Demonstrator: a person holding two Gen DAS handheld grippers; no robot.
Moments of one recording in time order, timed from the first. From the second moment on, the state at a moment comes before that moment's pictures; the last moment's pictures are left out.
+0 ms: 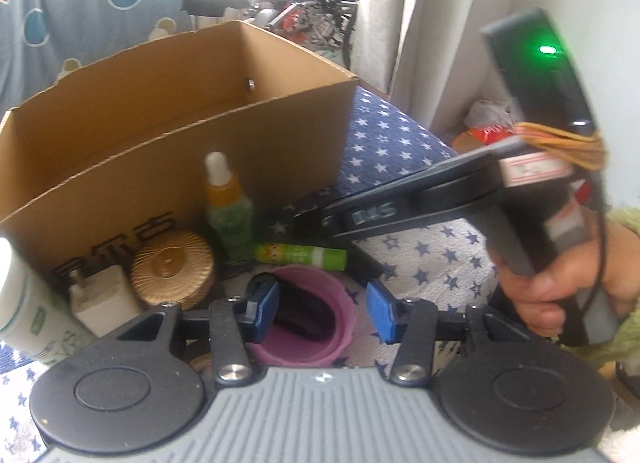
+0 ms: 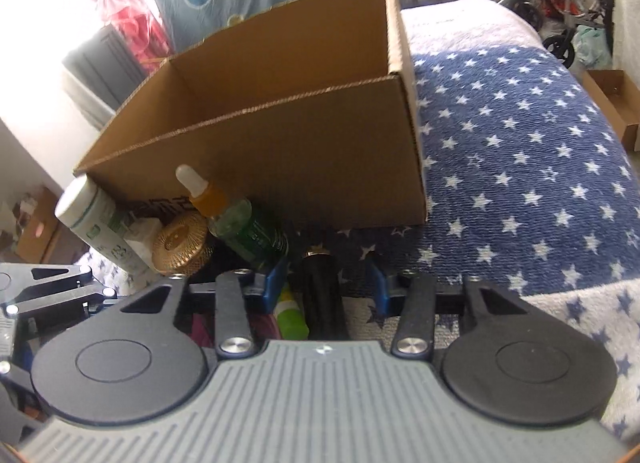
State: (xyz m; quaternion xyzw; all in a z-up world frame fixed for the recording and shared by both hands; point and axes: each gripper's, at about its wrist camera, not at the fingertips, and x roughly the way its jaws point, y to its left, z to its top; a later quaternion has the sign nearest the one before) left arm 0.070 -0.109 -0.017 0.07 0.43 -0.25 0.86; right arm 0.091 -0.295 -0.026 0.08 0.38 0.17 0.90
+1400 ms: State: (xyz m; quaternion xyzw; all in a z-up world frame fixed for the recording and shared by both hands) left arm 0.068 -0.151 0.015 0.09 0.40 -0.27 0.87; right arm 0.036 -0.355 -0.011 0.27 0.33 0.21 0.88
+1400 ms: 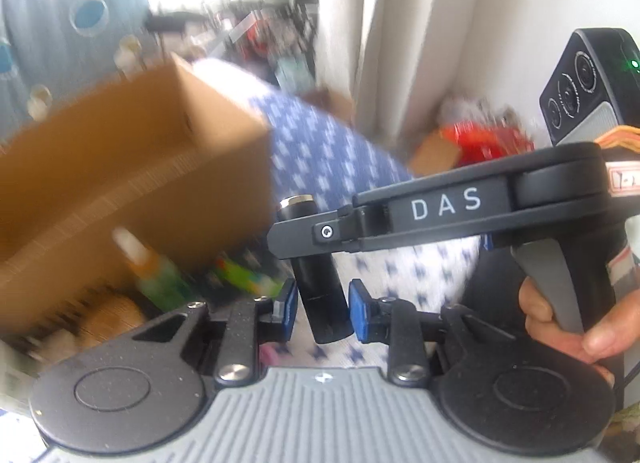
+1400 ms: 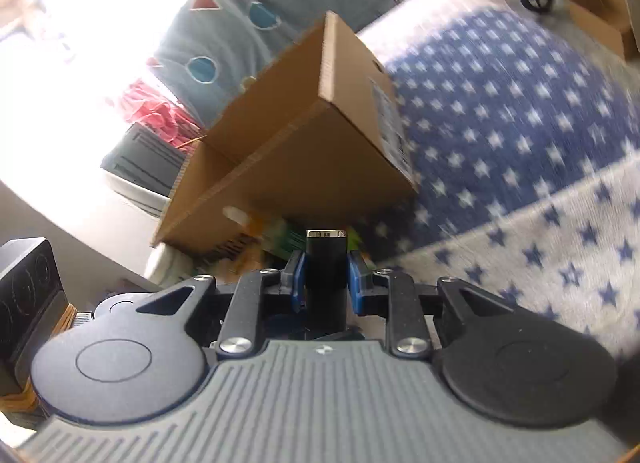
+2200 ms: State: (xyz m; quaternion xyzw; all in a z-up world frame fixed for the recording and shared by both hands) left arm 0.266 0.009 0.011 0.05 0.52 -0.07 0.85; right arm 0.327 -0.126 0.051 0.15 0.55 0.30 0.77
